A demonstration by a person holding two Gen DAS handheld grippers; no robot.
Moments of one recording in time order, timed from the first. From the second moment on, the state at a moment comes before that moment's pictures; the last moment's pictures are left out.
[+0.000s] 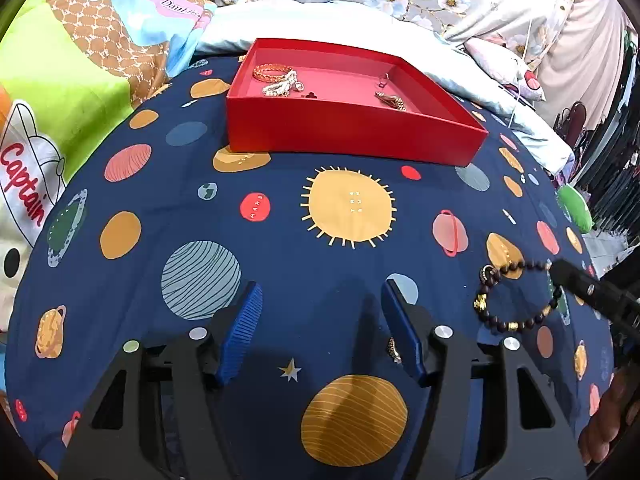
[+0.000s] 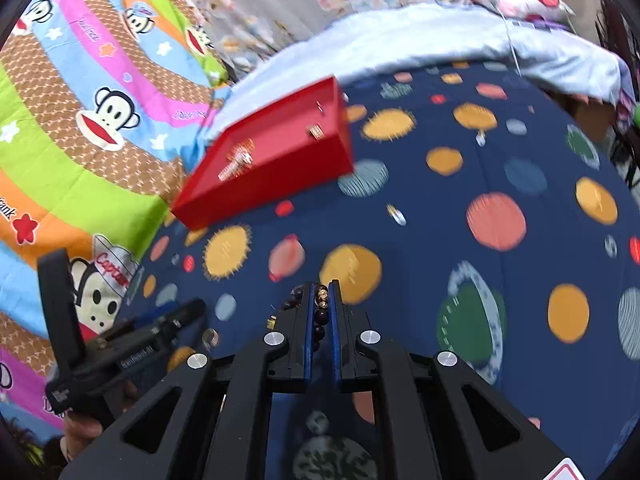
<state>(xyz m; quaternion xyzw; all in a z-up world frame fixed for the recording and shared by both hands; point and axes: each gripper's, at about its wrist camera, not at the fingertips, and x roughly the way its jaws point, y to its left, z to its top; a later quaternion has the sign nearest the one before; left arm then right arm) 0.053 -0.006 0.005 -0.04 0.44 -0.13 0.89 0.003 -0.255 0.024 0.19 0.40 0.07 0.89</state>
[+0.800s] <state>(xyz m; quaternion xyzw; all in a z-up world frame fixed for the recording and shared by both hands) 0.047 -0.020 0.004 -0.03 0.45 -0.17 0.88 0.009 -0.224 0.036 0.18 0.40 0.12 0.89</state>
